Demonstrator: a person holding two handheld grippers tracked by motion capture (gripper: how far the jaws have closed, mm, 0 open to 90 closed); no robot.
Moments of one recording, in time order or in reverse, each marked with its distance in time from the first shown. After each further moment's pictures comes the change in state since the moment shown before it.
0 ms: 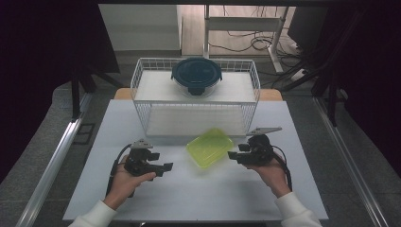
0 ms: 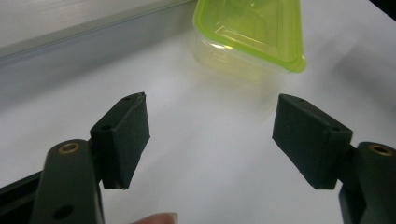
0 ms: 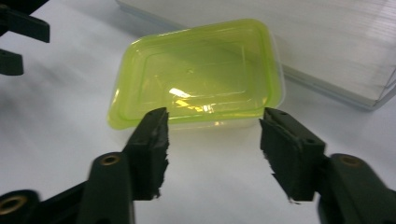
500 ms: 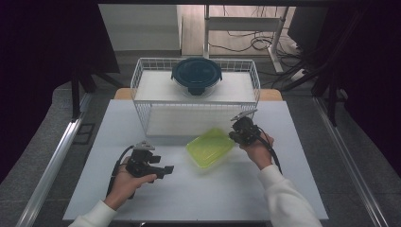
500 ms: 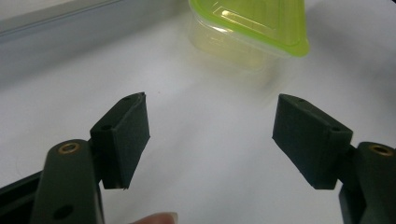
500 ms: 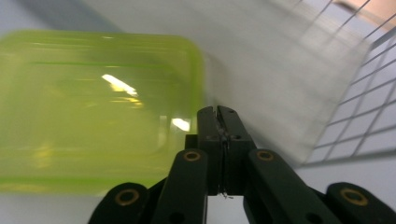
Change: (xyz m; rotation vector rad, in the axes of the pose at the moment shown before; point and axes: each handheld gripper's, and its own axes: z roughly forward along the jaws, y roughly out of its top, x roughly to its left) left arm 0.001 -0.004 0.006 0.041 -0.024 -0.003; right arm -0.022 0.049 0.059 0.140 -0.231 -0.196
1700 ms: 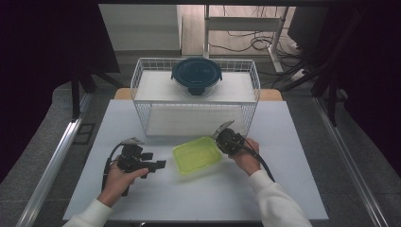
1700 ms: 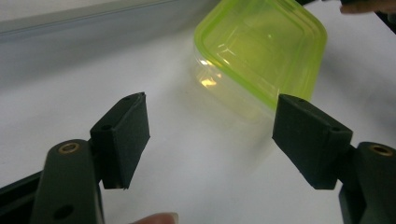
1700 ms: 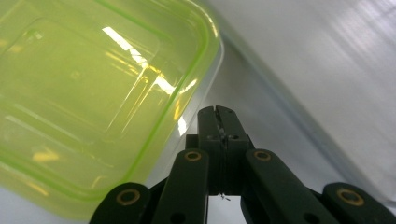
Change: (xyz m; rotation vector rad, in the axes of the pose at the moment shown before) left arm 0.024 -0.001 -0.015 -0.039 0.011 -0.106; right arm 0.047 -0.007 0.029 0.082 0.053 -0.202
